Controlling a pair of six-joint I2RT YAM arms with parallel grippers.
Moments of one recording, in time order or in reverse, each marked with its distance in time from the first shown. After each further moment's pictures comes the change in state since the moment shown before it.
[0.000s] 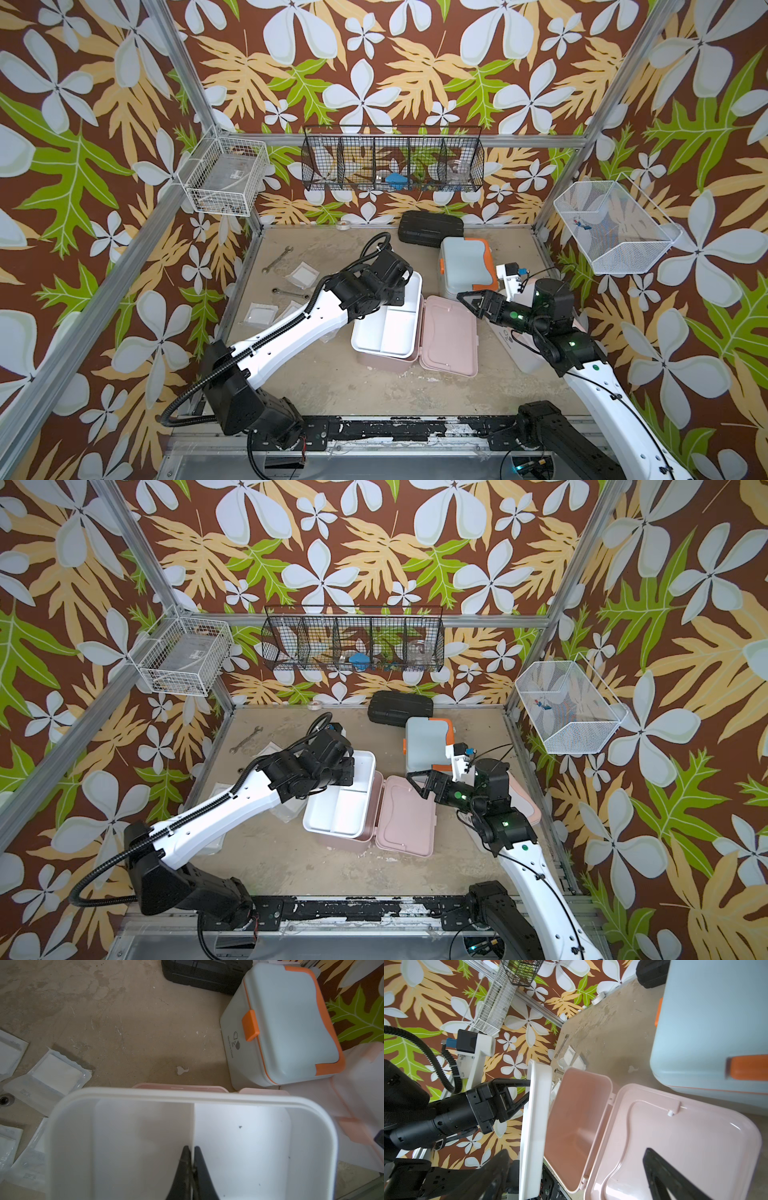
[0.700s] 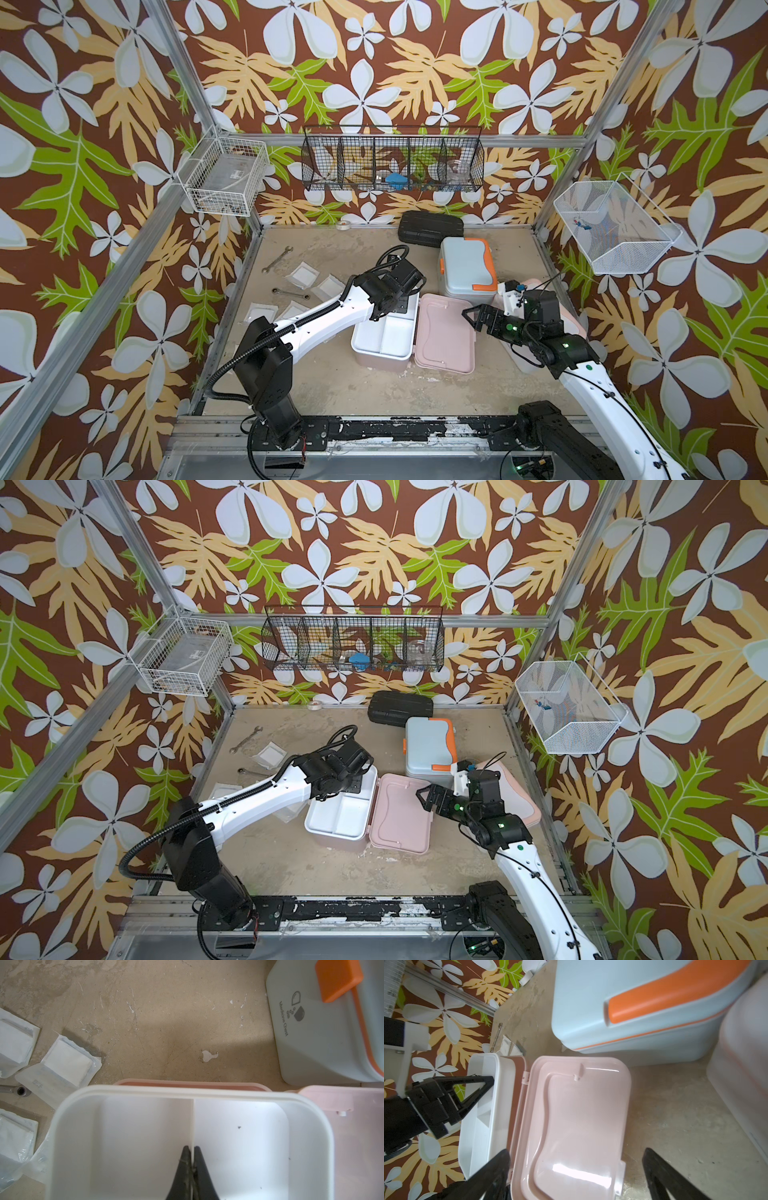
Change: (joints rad) left arm -0.006 0.174 -0.012 -0.013 -0.093 0.009; right arm -0.001 -0.004 -0.090 -0.190 0.221 -0.092
